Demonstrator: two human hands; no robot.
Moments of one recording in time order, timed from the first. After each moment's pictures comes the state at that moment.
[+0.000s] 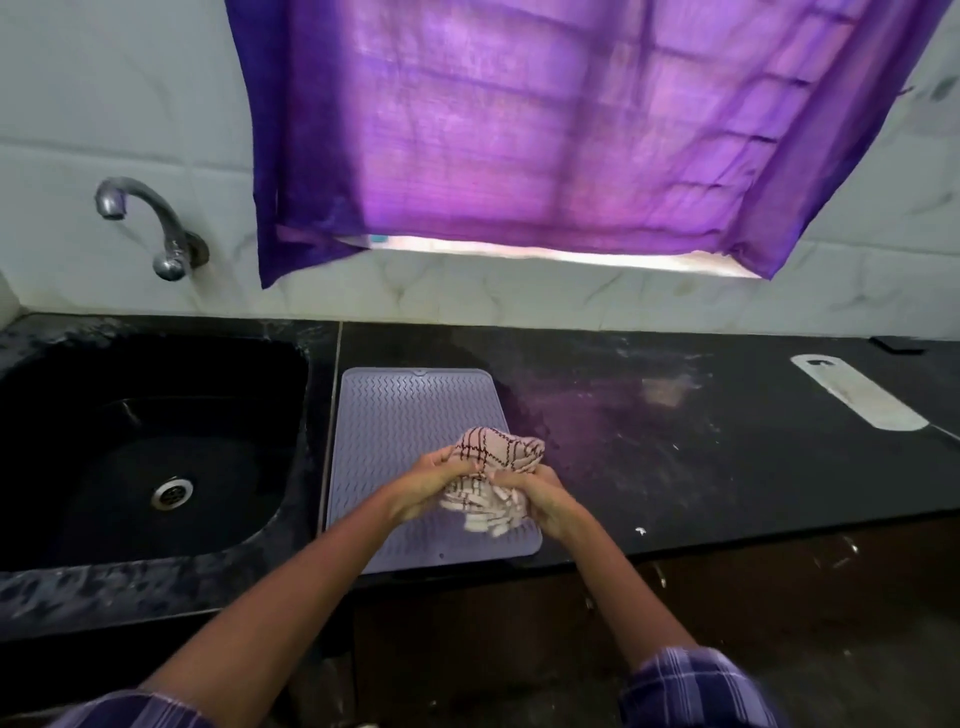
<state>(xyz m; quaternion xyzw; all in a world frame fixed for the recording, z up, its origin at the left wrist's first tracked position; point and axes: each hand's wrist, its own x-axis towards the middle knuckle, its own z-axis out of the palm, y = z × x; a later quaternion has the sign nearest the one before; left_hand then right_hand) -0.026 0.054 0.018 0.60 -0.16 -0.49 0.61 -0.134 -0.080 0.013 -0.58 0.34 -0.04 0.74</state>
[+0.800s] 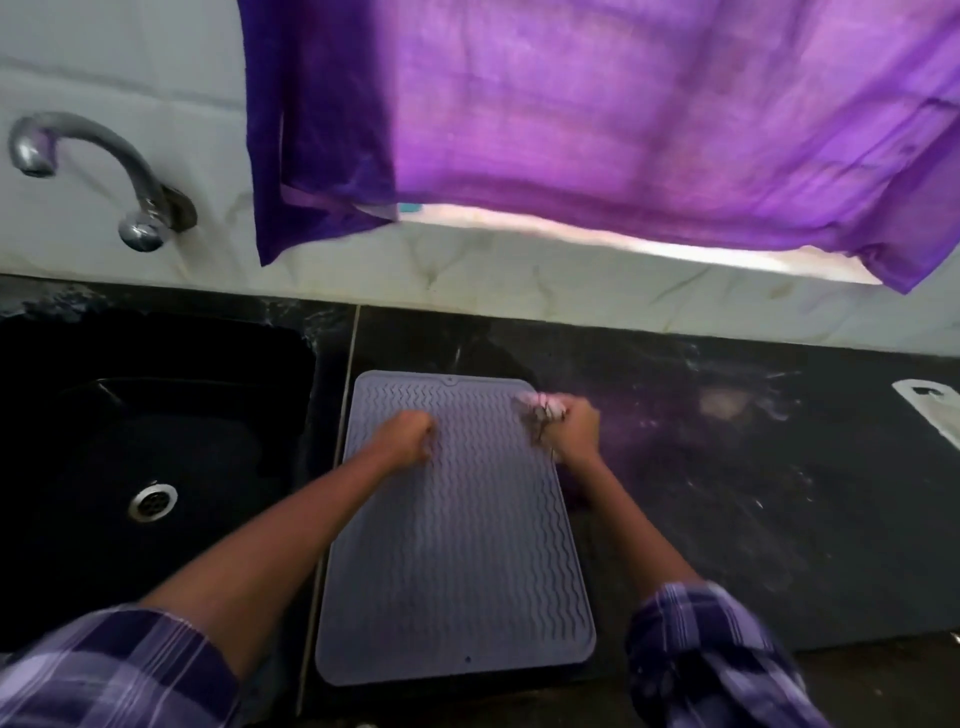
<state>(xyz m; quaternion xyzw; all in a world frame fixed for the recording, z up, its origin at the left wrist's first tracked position) 0.160 0.008 -0.033 0.89 -0.35 -0.21 0.20 0.036 -0.178 0.002 -0.83 0.37 -0.18 0.38</state>
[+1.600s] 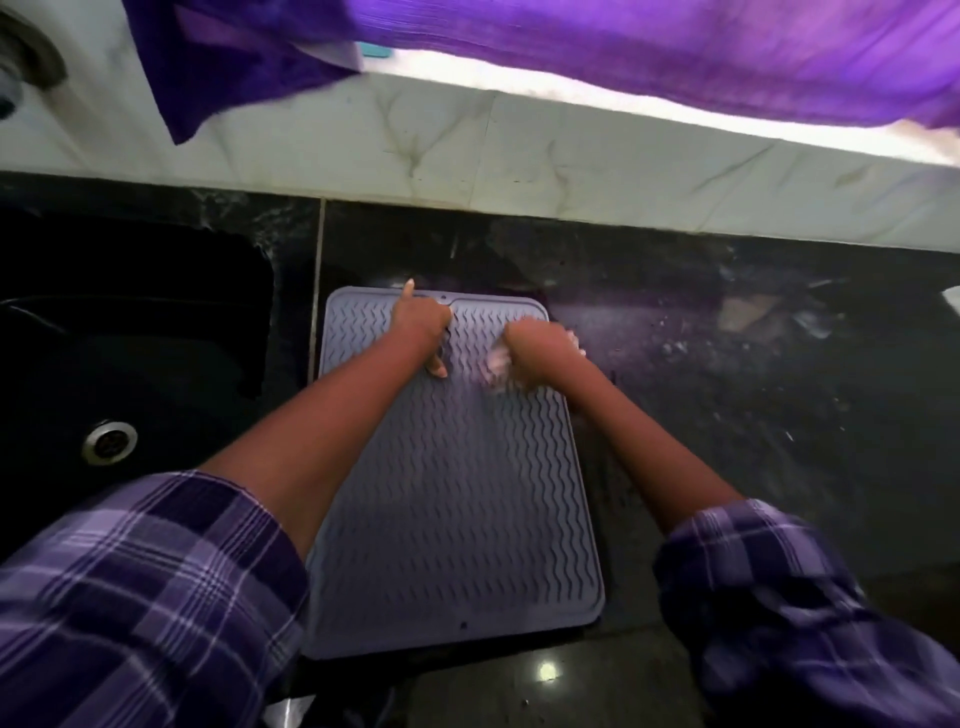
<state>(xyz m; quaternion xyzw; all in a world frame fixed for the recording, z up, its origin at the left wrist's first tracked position) 0.216 -0.074 -0.042 0.88 -0.42 -0.18 -0.13 0.102 -0.179 -0.011 -0.97 0.14 0.18 0.01</state>
